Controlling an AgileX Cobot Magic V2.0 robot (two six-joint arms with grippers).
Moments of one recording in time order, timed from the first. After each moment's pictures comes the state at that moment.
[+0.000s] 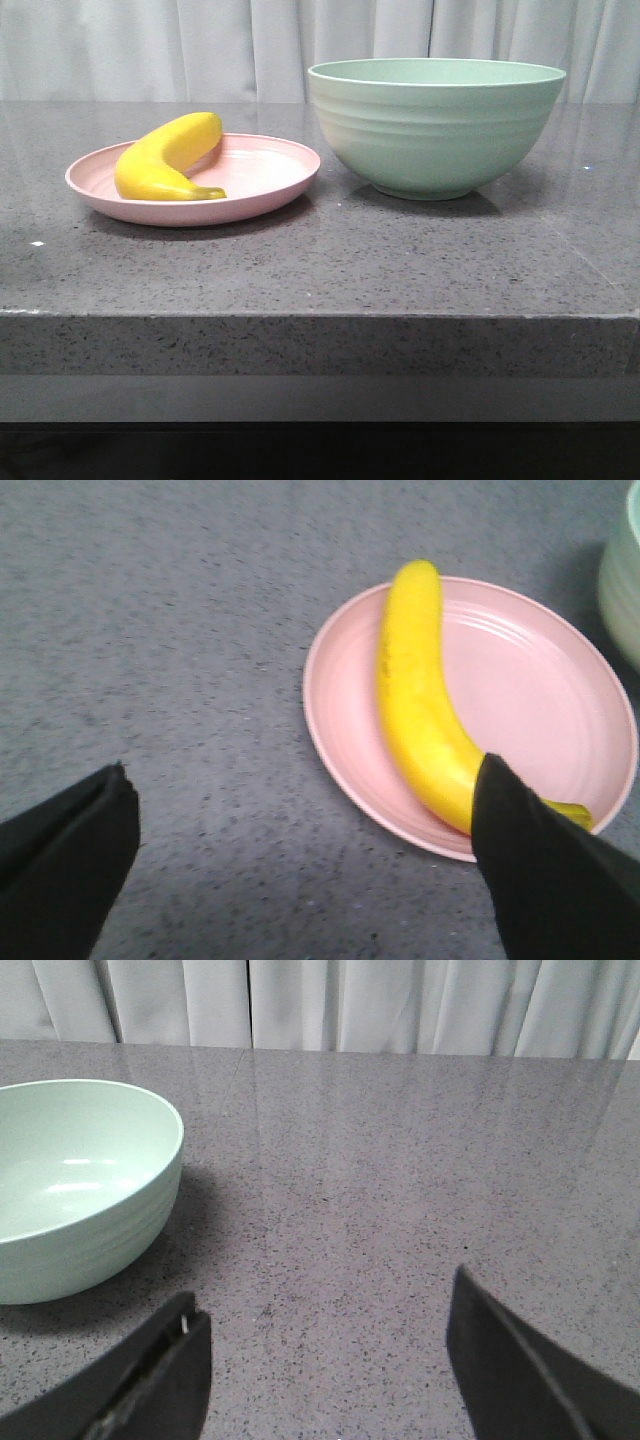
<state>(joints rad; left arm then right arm) -0.28 1.05 -0.89 -0.11 0.56 0.04 -0.03 0.42 -0.50 -0.01 0.36 0.04</state>
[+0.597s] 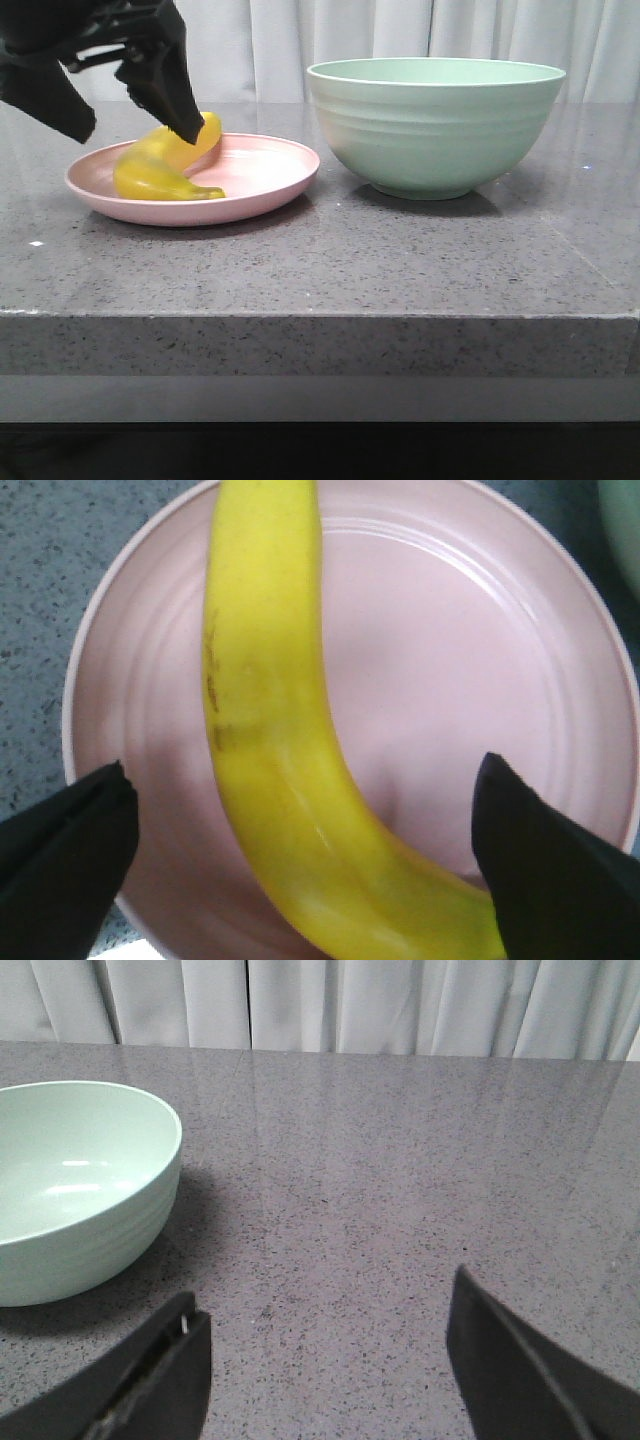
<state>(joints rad) -0.41 1.56 -1.20 -0.14 0.67 0.00 -0.03 0.42 -0.50 -0.01 0.36 0.04</state>
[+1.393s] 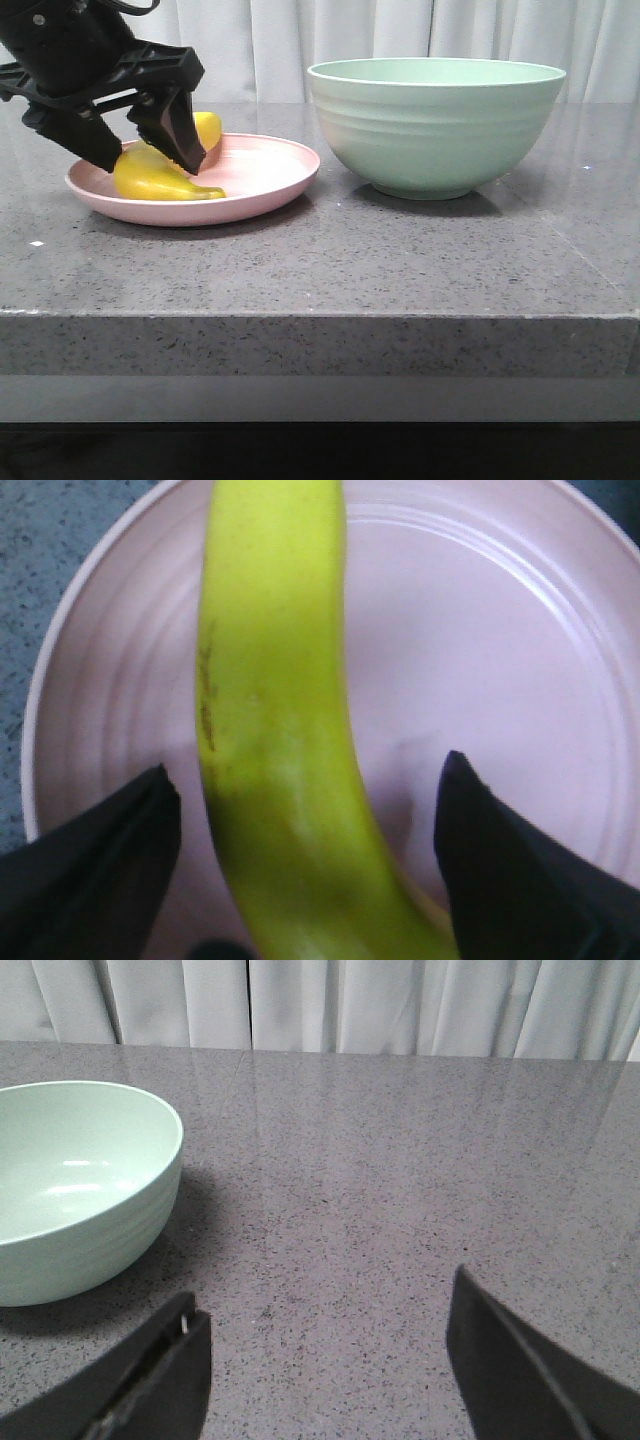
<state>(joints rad) -0.41 1.64 -1.20 -0.14 0.61 0.00 -0.03 0.42 -0.50 -0.01 0.36 0.04</state>
